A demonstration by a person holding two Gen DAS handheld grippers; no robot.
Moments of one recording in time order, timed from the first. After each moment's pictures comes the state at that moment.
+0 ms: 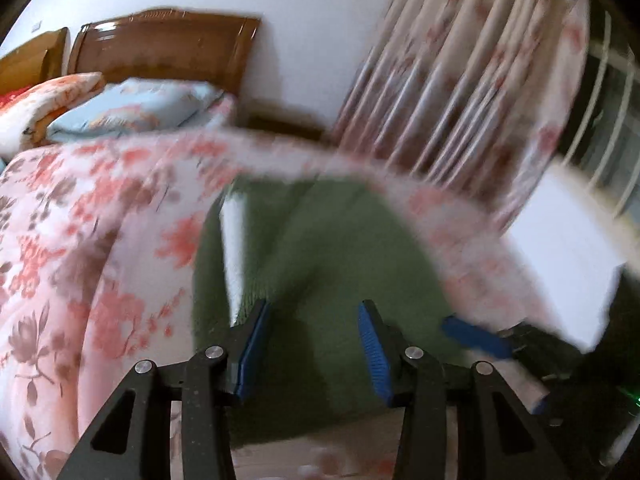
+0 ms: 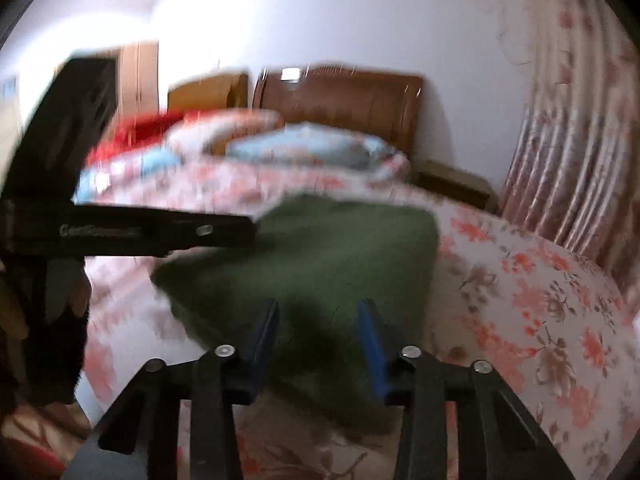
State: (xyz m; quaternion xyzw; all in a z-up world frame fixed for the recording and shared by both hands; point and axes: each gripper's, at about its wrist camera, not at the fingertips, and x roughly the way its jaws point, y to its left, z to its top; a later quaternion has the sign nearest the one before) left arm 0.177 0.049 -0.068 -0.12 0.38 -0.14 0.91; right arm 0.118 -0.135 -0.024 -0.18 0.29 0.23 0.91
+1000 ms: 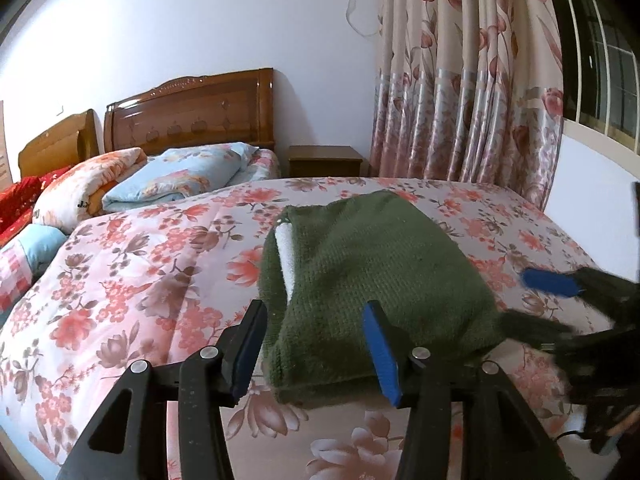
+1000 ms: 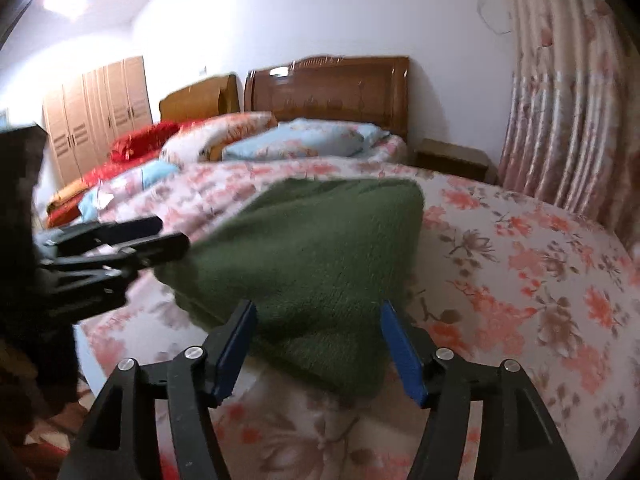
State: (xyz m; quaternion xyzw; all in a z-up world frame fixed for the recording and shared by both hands) left arm 0.103 0.042 -0.035 -0.02 0.29 -0.05 0.96; right arm 0.103 -0.175 -0.003 -0.10 0.30 0.24 0.92
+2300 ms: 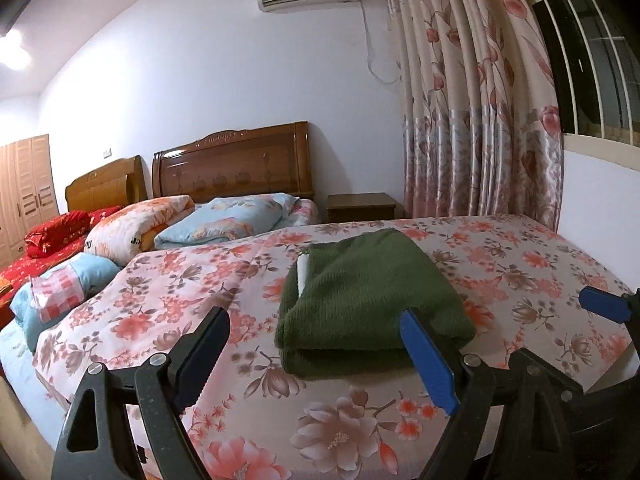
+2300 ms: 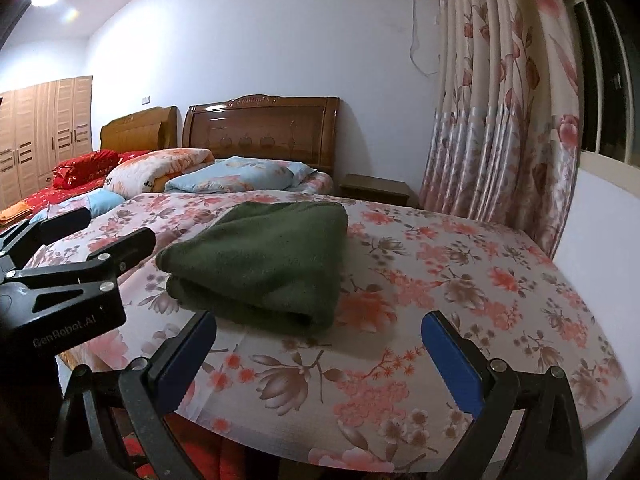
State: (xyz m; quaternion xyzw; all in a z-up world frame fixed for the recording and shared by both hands) left arm 0.009 0.004 -0.012 0.00 0.20 0.03 0.98; right arm -0.003 -0.180 0.007 -0.12 0.22 0.10 0.96
